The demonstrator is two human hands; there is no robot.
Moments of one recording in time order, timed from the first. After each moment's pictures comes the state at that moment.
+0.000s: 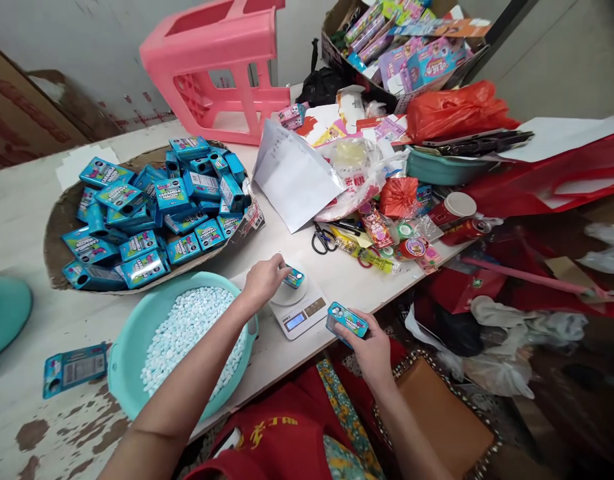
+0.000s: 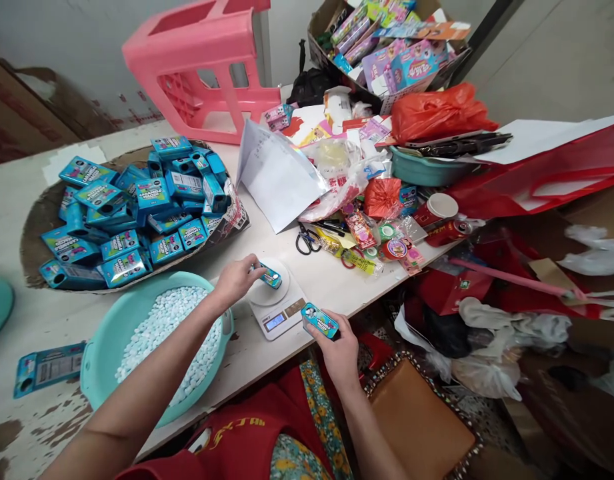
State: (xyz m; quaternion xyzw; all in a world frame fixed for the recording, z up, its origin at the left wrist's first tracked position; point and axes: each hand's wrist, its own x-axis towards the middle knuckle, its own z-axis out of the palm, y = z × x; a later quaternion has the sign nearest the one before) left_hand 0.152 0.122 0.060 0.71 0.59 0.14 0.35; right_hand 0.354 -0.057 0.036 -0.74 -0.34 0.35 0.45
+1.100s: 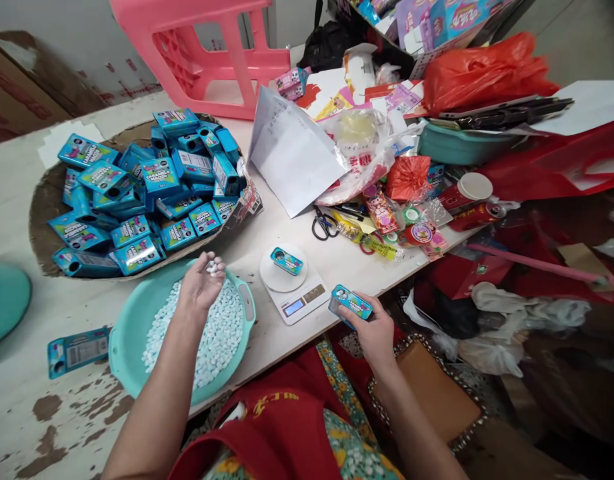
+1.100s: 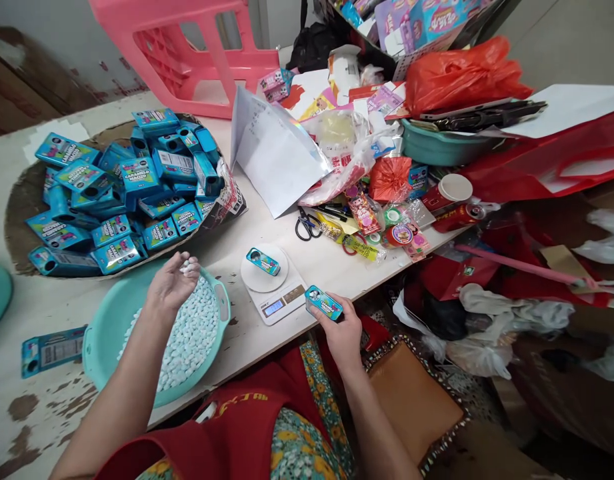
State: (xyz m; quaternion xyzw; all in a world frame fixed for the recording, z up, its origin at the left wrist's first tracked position) left_hand 0.059 0.114 0.050 0.07 0.53 0.48 0.69; right_hand 0.368 -0.049 0.027 -0.75 -0.34 0.34 0.45
